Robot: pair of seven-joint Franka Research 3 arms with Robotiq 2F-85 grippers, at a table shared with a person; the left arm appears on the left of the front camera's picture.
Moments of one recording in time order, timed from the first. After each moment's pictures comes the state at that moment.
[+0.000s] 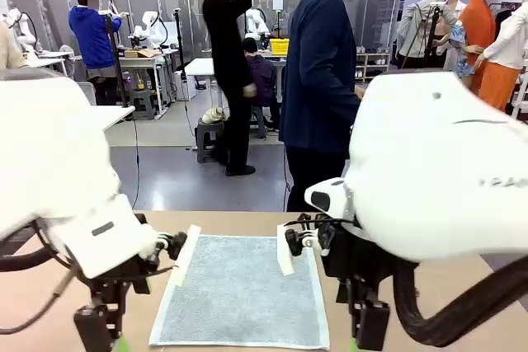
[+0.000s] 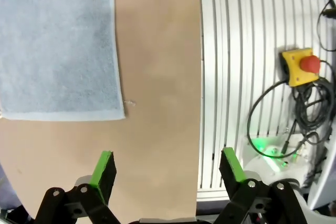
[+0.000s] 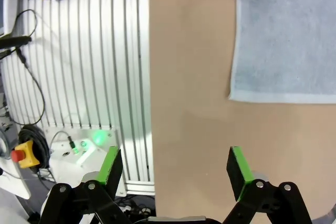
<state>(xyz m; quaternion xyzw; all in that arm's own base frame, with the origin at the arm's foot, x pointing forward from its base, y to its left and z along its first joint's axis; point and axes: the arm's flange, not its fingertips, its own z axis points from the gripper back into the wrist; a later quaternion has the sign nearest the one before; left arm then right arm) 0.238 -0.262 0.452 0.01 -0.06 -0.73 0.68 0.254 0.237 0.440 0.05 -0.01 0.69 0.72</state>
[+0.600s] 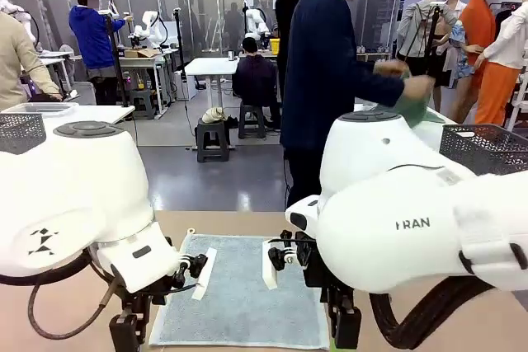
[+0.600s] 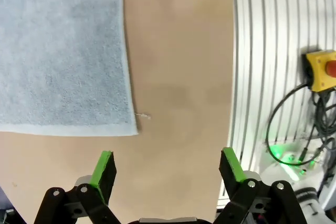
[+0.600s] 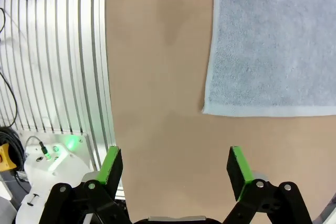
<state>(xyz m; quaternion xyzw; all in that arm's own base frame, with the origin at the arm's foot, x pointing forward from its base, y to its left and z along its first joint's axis) 0.279 -0.270 0.395 0.01 -0.04 -0.73 0.68 0.284 0.252 0.397 0.01 -0.01 0.70 0.71</state>
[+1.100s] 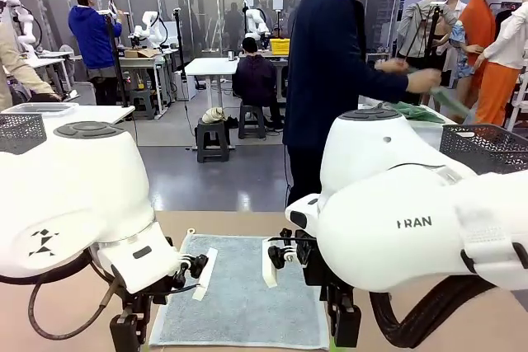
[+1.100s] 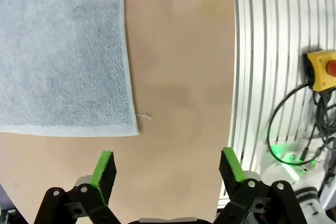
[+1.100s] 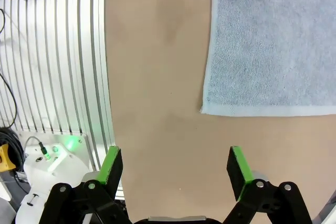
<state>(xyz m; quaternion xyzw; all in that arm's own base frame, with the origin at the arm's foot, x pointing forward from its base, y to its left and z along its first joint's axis) 0.276 -0.272 0.398 0.01 -0.04 -0.73 0.68 0.283 0.252 0.401 0.01 -0.02 0.70 0.71</state>
